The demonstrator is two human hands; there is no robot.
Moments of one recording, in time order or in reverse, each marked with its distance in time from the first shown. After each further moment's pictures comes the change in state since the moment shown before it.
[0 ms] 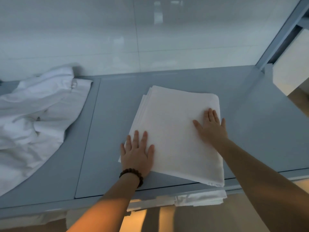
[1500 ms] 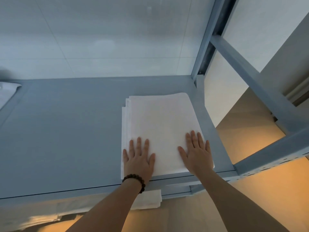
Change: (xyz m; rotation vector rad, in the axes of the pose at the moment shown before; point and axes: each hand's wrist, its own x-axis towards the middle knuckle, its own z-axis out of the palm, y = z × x) left_hand -0.032 0.374 0.074 0.025 -0.040 0.072; right_hand -0.016 0.343 -0.026 -0.116 0.079 -0.133
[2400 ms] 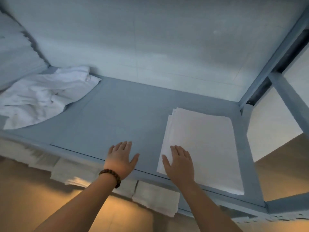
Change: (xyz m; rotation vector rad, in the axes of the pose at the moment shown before) left_hand -0.095 -0.141 -0.111 0.036 0.114 -0.258; right_hand -0.060 -0.166 -0.075 0.289 0.000 -0.354
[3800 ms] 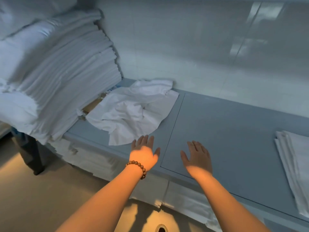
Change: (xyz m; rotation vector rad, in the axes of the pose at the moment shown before) left_hand 0.053 -0.425 -0.080 -0.014 0.028 -0.079; right_hand 0.100 -0.430 0.127 -0.006 -0.026 0.014
